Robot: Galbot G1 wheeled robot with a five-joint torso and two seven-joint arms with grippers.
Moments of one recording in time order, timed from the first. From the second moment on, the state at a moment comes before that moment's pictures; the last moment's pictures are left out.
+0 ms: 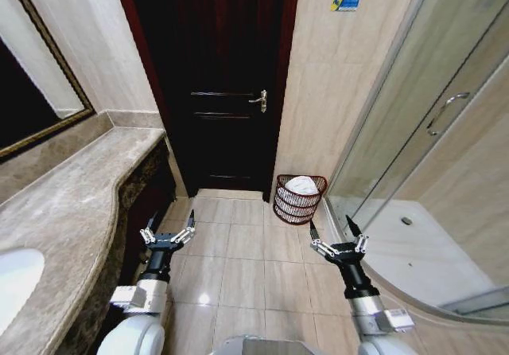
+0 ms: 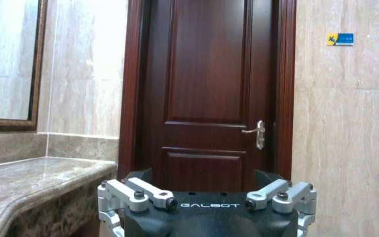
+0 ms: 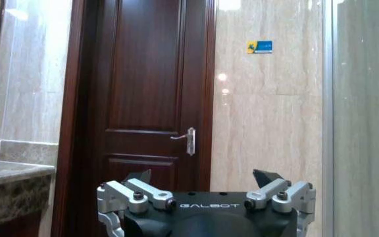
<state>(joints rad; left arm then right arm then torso) 1.83 -1.53 -0.66 -2.39 -0.17 -0.09 0.04 -1.87 1.55 0.60 2.39 0.05 0.19 -0.18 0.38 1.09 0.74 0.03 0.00</state>
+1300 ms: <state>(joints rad) 1.83 -1.53 -0.66 -2.39 -0.17 -0.09 0.04 -1.87 1.55 0.60 2.39 0.05 0.19 -0.18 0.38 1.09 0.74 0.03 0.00</state>
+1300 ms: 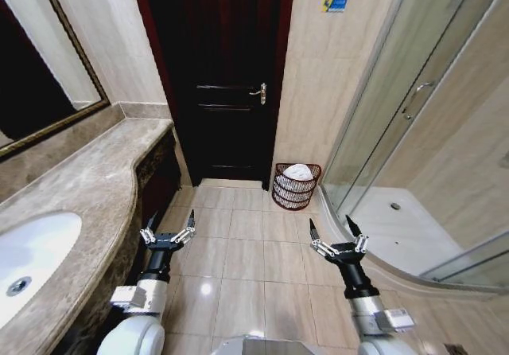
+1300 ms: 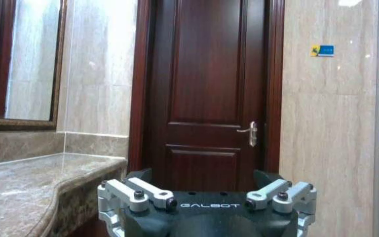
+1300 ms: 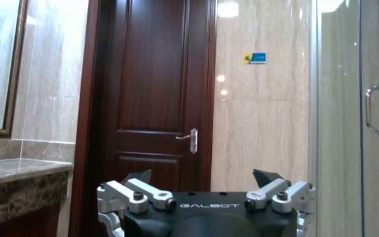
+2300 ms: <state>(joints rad) 1.83 -1.53 -0.66 -2.39 -0.17 -0.09 0.04 -1.87 1.55 0.60 2.39 0.05 0.19 -0.18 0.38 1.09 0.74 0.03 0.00</state>
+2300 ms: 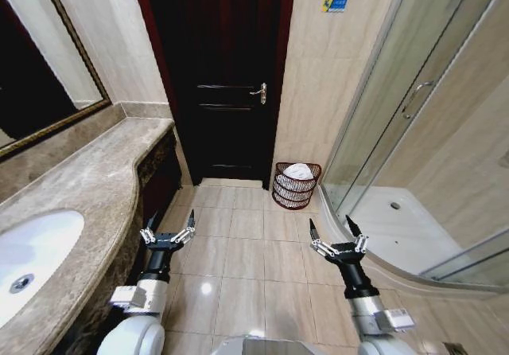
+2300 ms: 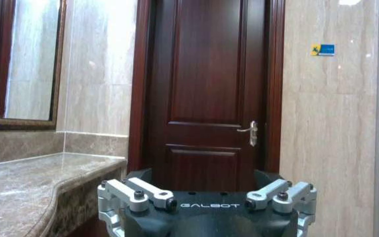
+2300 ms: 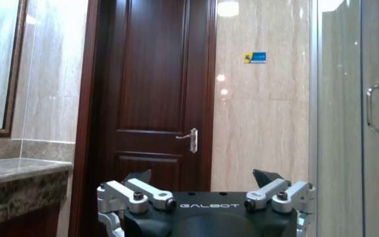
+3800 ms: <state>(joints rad) 1.83 -1.53 -0.66 -2.39 -0.17 -0.09 0.04 -1.87 1.55 0.60 2.39 0.05 0.19 -0.18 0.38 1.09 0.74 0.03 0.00</state>
